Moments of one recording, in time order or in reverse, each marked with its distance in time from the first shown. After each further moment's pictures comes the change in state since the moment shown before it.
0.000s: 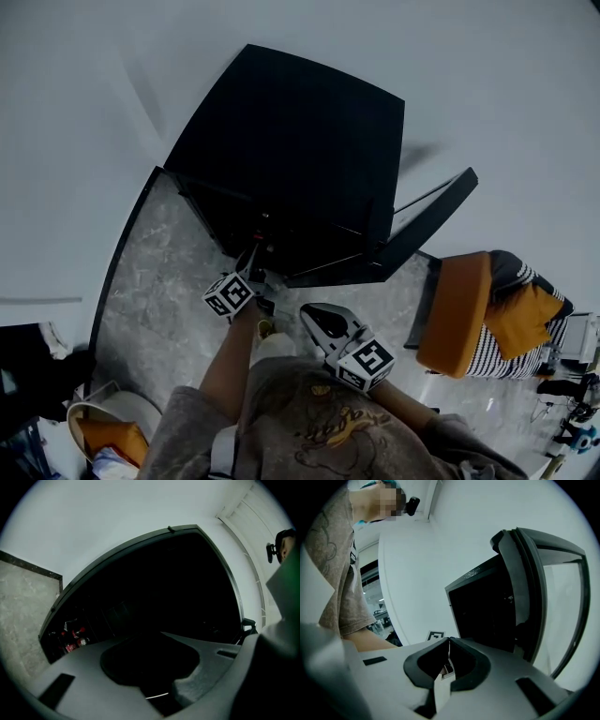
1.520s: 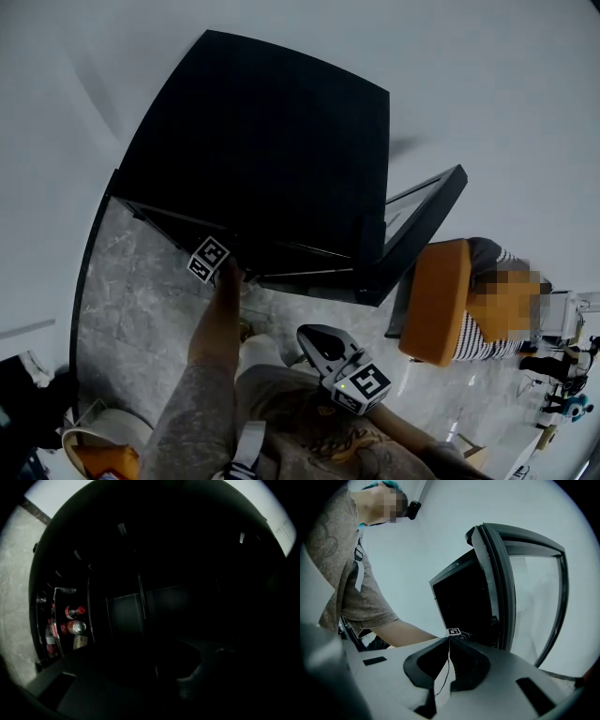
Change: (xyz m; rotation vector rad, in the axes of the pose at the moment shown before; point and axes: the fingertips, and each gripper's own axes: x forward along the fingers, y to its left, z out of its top) left arm 0.134 0.104 -0.007 -0.309 -0.034 0.046; right arm -0.016 -0.029 -0.027 0.079 0.062 -0.168
